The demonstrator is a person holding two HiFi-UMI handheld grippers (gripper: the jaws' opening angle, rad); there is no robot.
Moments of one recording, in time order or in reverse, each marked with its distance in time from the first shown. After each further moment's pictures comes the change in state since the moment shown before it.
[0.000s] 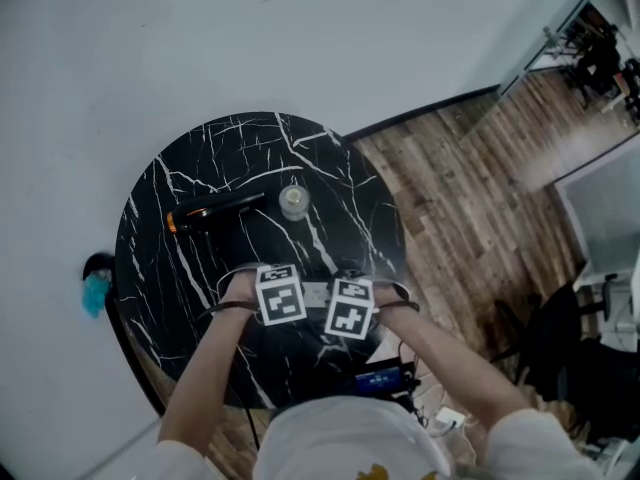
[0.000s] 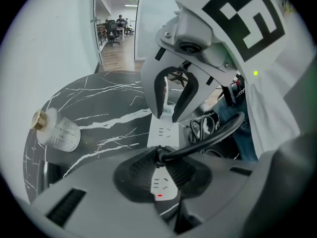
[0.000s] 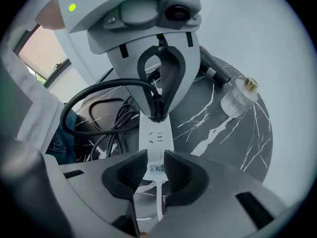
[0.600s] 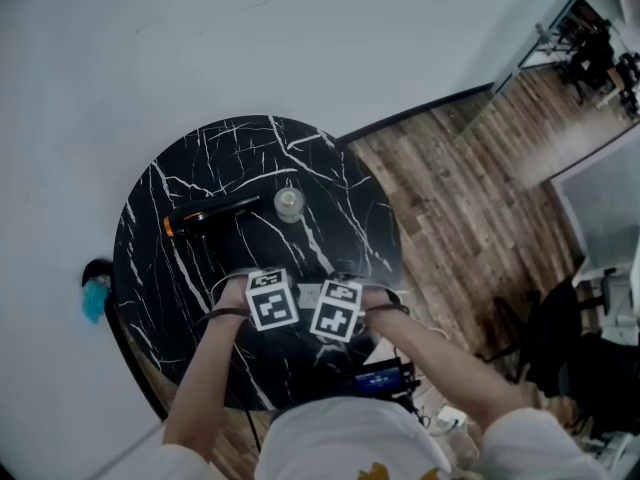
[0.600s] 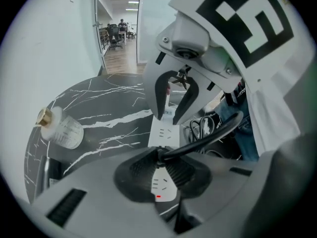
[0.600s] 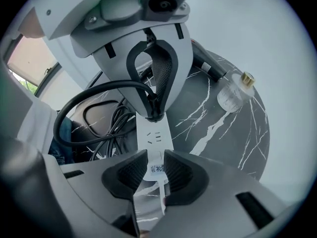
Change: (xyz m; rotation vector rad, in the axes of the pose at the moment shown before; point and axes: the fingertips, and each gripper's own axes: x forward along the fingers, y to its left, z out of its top) left arm 0.004 -0.004 -0.011 -0.053 -0.024 0.010; right arm 0.003 0.000 0.007 0.088 0.032 -0.033
